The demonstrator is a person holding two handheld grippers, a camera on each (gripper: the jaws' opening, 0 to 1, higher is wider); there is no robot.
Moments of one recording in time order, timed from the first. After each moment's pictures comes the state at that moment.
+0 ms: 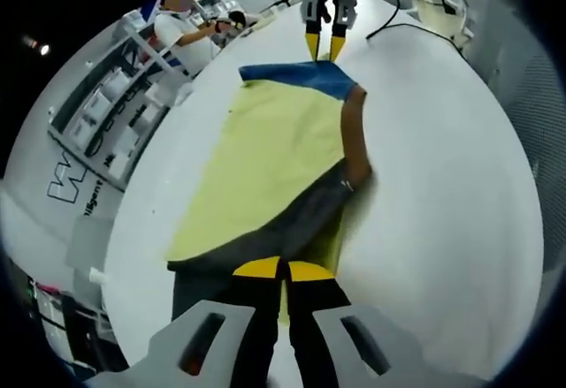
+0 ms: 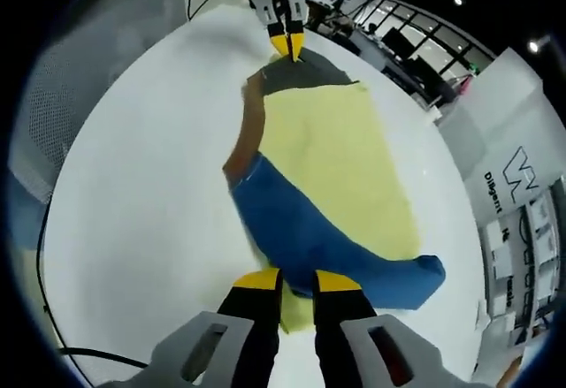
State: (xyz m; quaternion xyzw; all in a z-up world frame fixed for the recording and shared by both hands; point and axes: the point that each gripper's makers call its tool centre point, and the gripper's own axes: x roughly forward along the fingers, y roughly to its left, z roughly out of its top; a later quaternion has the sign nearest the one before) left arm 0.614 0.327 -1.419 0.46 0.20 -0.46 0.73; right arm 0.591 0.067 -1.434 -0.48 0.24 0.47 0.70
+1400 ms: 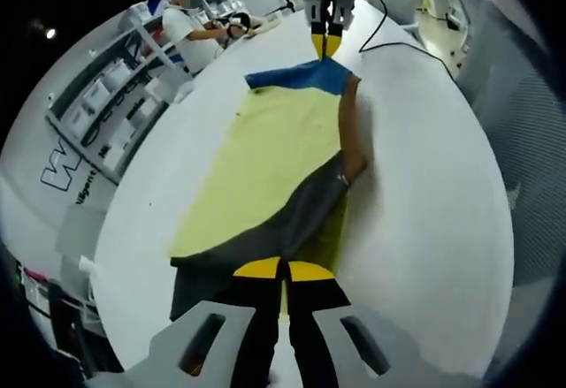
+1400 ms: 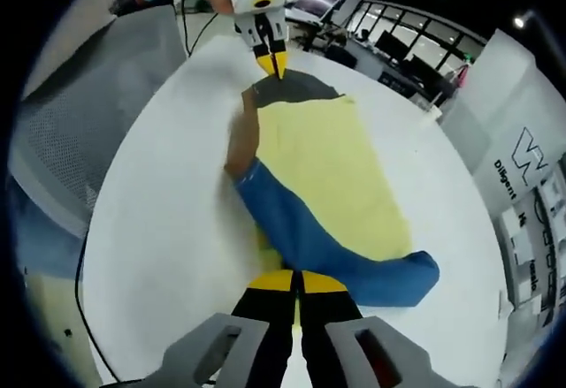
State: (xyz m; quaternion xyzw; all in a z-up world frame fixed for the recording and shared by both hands) left arm 0.586 0.339 -1.401 0.42 0.22 -0.48 0.74; right arm 0.566 0.071 -1.400 -0.39 0.26 0.50 0.73
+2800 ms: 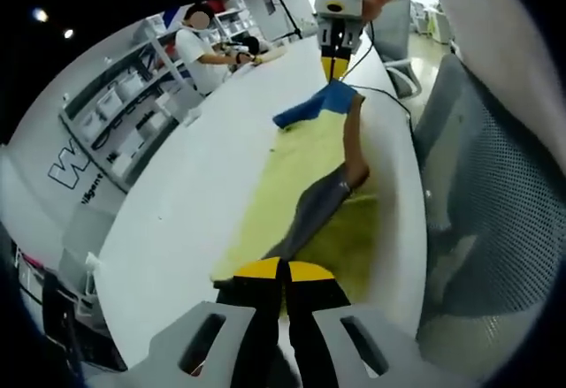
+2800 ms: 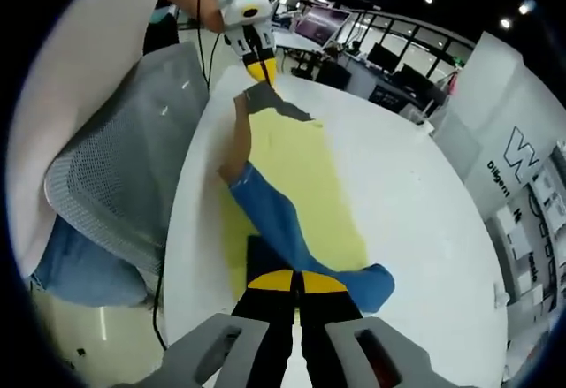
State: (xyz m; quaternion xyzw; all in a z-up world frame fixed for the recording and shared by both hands) left arm 0.509 0.337 -1.324 0.38 0.19 -0.48 0.77; right arm 0.494 0.073 -1.336 -0.37 0.23 0.49 0.75
